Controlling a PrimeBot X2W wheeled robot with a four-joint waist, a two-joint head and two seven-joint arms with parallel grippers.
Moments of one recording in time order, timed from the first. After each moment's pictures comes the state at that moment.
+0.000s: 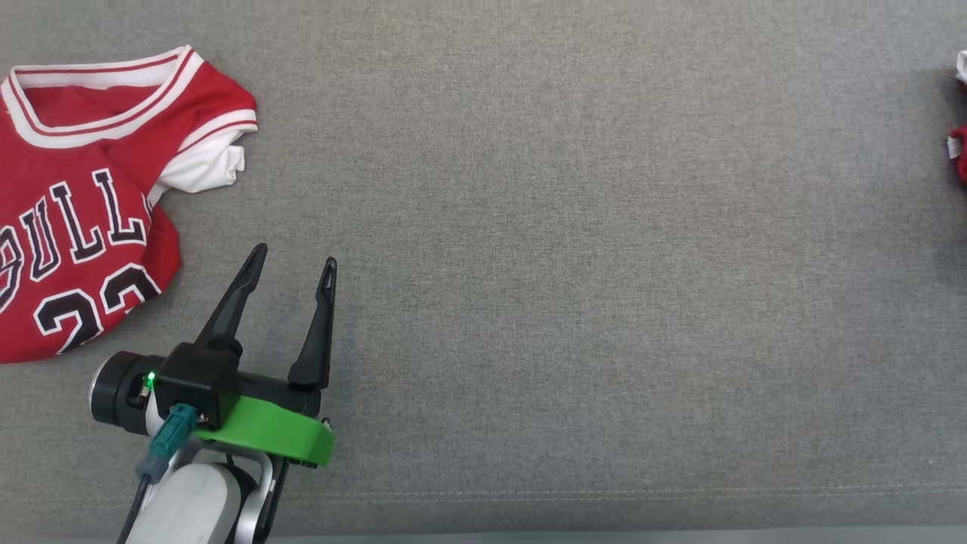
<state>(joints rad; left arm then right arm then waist) -0.25 0.41 -0.49 -0.02 -0.41 0.16 -0.19 -0.90 -0.54 -0.20 1.12 -0.11 0.13 -0.18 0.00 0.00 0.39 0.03</state>
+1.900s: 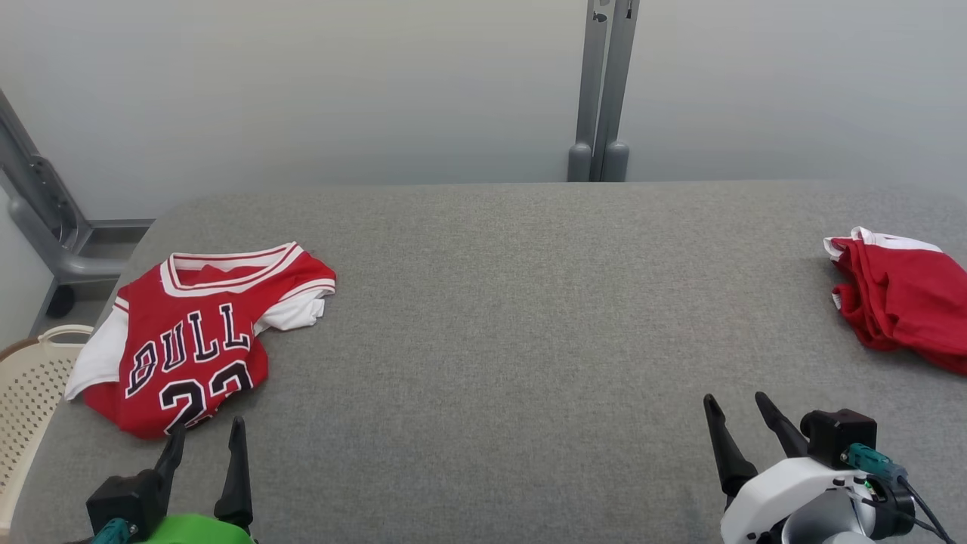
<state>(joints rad) 0.00 0.39 -0.34 0.24 -0.60 0.15 -0.25 0.00 -0.05 0.01 0.24 0.21 0.13 -0.04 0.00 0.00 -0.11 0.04</state>
